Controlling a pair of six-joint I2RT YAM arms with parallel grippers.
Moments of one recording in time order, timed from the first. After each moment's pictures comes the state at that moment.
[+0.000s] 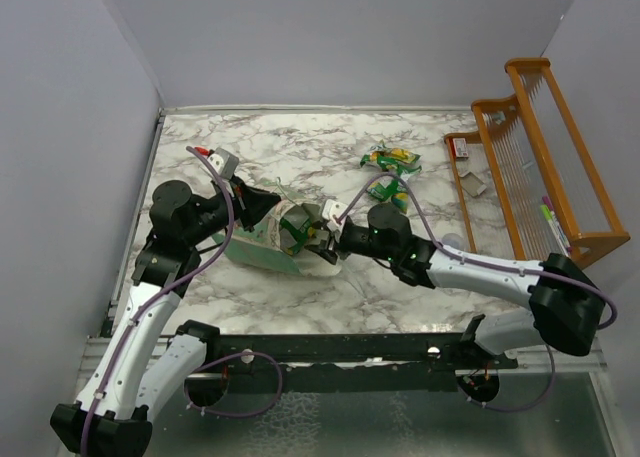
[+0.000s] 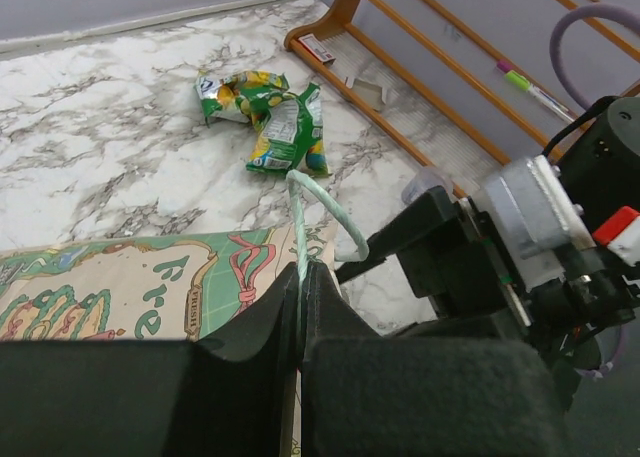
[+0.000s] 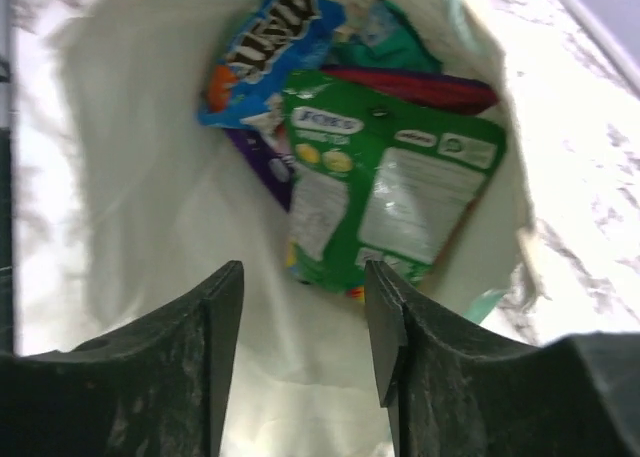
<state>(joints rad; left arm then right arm) -0.26 0.76 0.83 -0.17 0.59 -0.29 0.95 1.33 0.71 0.42 -0.29 -0.24</state>
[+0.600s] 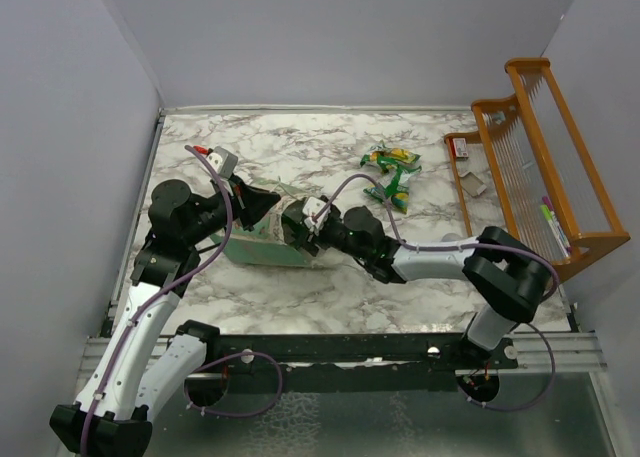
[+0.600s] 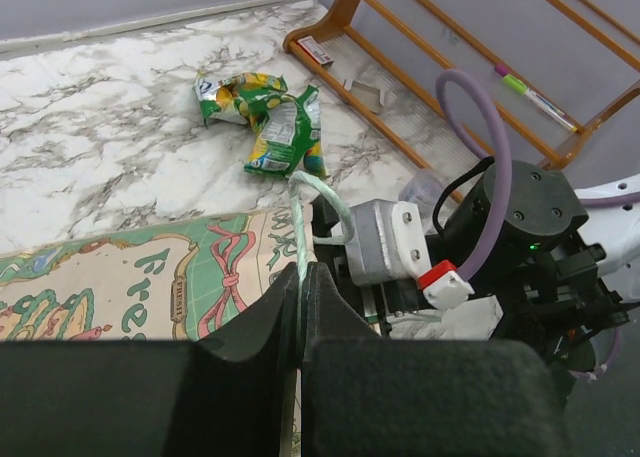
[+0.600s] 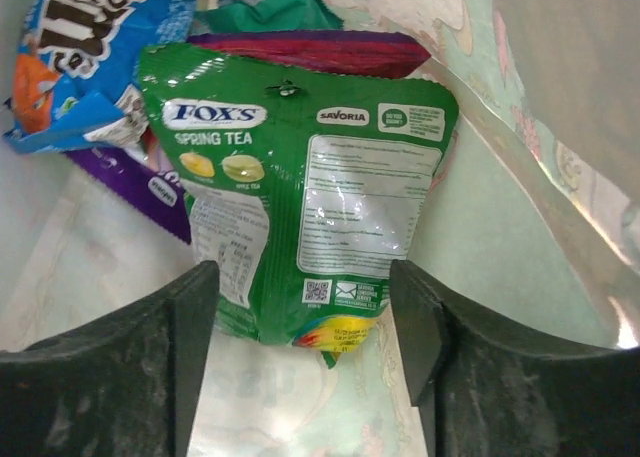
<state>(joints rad) -0.26 0.76 0.84 -0.18 0.59 -0.31 0.96 1.65 0.78 0.70 -0.04 -0.32</state>
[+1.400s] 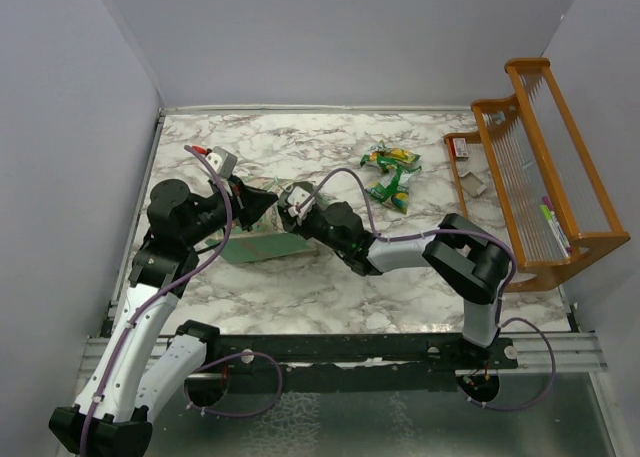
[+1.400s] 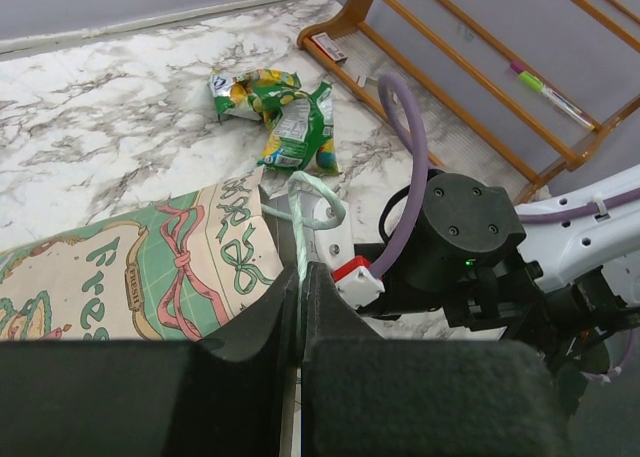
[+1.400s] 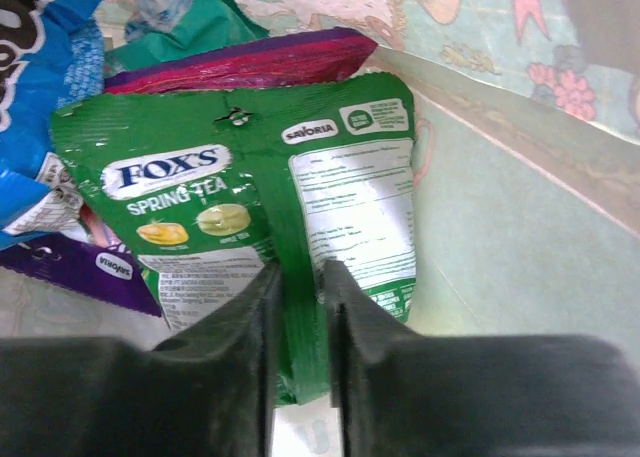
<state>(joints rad) -0.26 0.75 0.86 -0.22 0.57 -0.28 0.96 1.91 0.94 0.88 0.05 -0.28</state>
